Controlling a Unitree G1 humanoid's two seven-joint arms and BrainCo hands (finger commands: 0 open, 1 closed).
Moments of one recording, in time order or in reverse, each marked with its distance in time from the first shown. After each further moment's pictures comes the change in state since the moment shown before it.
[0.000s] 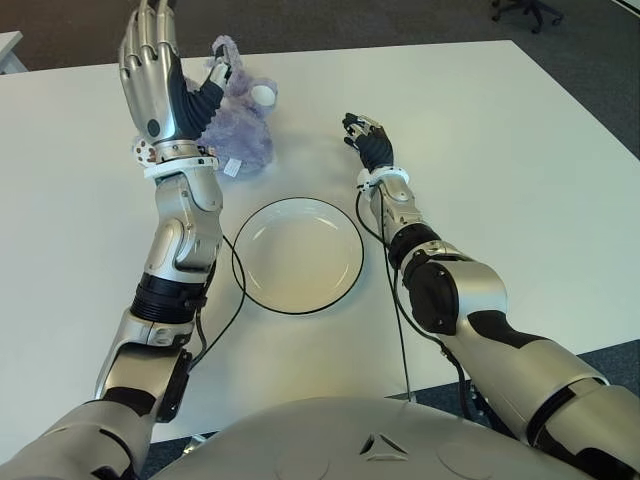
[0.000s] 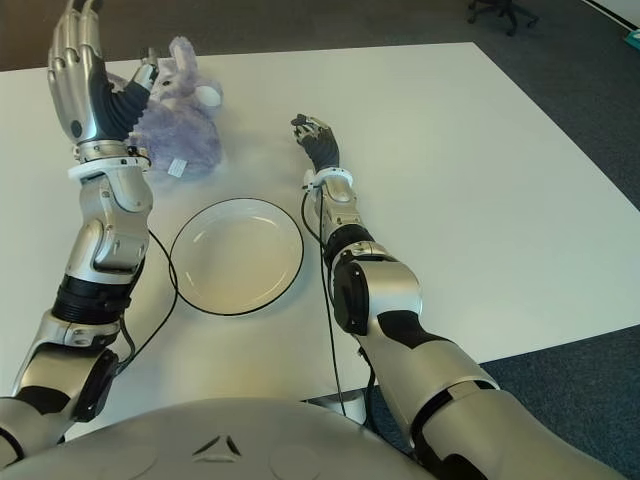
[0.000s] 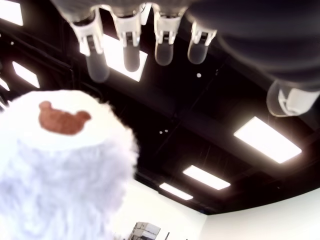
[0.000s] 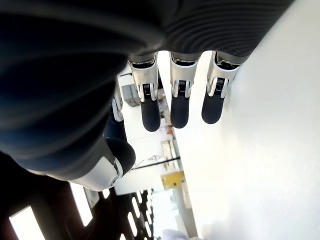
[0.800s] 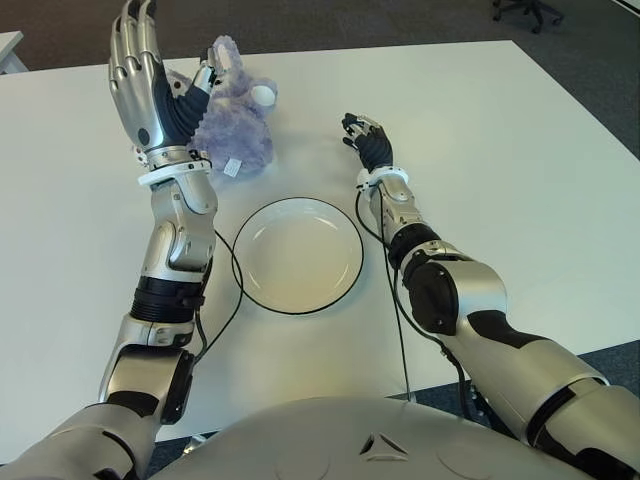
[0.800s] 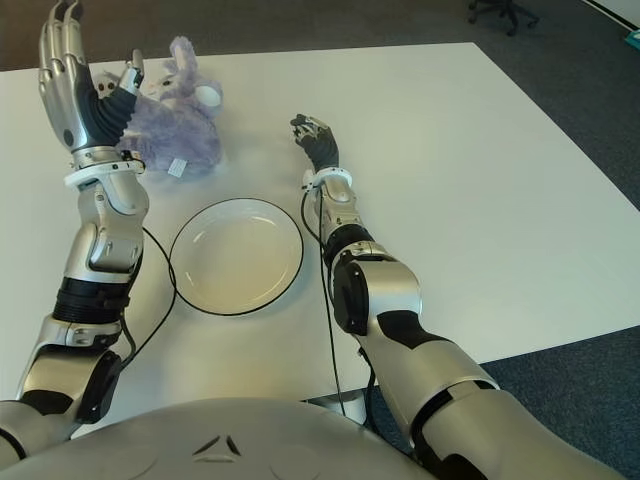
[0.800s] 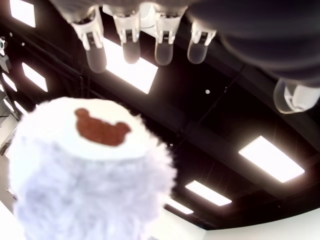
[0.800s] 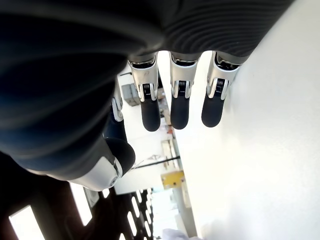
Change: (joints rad) left arm 0.014 -0.023 0.076 0.075 -0.060 -0.108 0.080; right arm -0.001 0.000 0.012 -0.003 -0.005 0.000 -0.010
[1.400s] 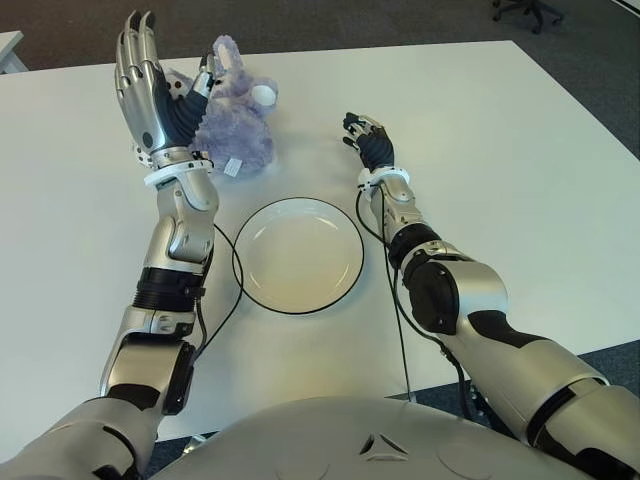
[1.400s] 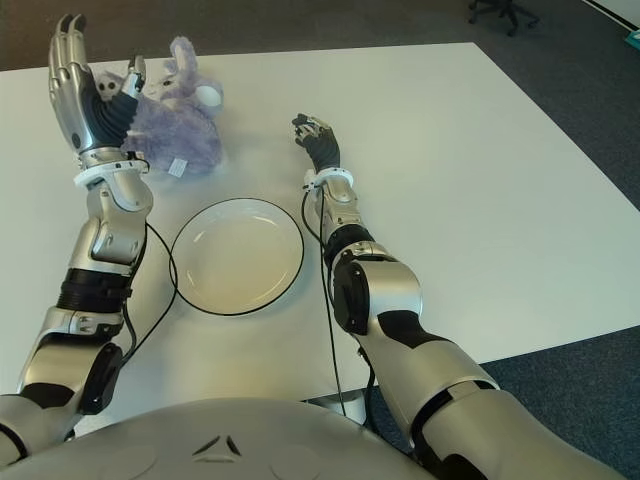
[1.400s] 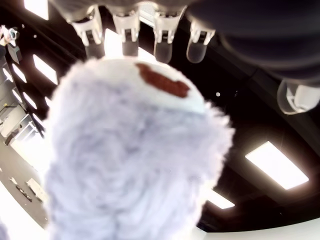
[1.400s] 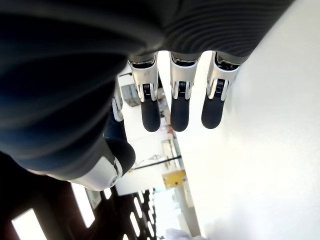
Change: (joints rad) left arm -0.044 0.000 0.022 0.143 -0.096 -0.082 0.055; right arm 0.000 0.000 -0.019 -0.002 0.017 0.000 0.016
